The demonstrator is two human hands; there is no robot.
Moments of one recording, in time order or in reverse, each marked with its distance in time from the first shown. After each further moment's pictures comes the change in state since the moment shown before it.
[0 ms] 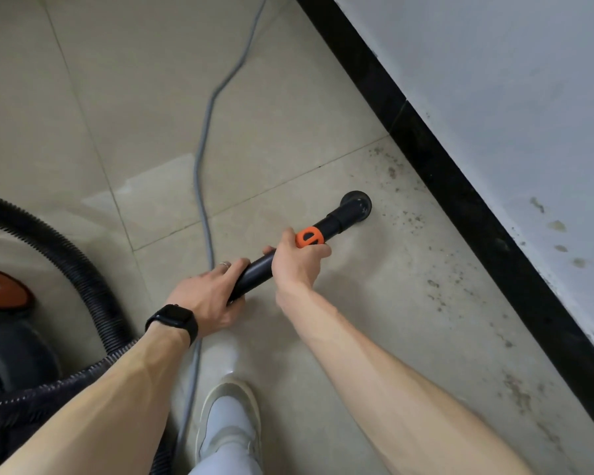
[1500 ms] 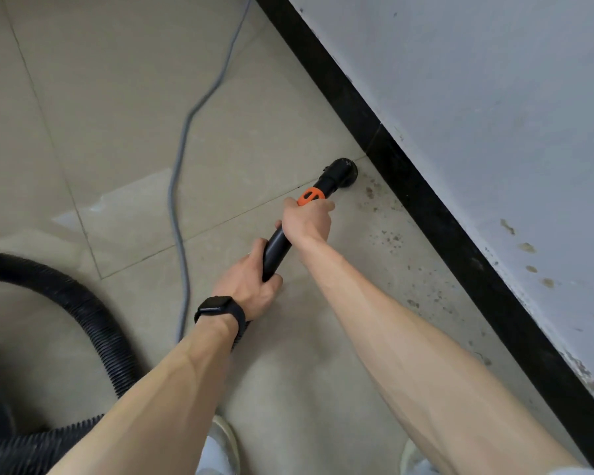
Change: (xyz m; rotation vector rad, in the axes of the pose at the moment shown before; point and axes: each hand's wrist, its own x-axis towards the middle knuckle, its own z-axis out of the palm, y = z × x) left_hand 0.085 0.072 0.007 -0.444 0.066 -0.186; right_hand 0.074 -0.091 0.005 -0.438 0.003 -0.236
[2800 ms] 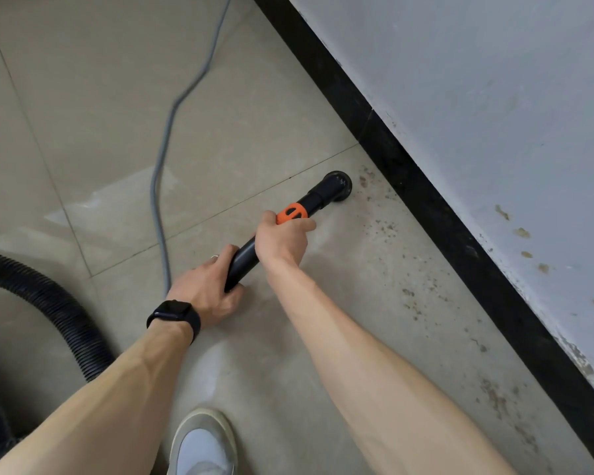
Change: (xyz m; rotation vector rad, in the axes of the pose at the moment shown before) left_hand -0.015 -0.041 -0.024 0.337 -0.005 0.117; right_hand -0.035 0.031 0.022 0.158 0.038 0.094
